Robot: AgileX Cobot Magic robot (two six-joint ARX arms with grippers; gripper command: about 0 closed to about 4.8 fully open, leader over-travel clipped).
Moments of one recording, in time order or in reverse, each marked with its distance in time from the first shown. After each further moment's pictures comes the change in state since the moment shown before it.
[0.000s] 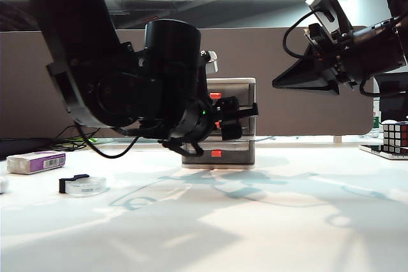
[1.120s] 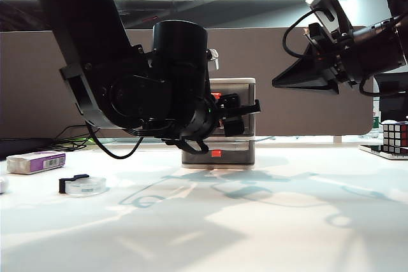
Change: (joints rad) left arm -0.005 0.029 0.043 0.011 -0.060 -0.012; right arm 0.000 0.000 0.000 0.004 0.000 0.000
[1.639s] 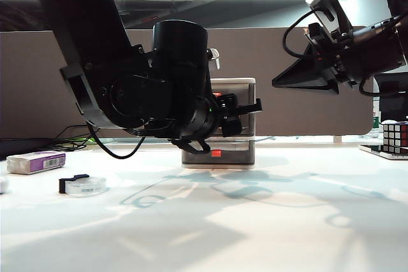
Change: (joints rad) left arm -0.001 0.000 0.001 0.000 0.019 -0.009; right arm 0.000 0.000 0.000 0.000 0.000 0.000
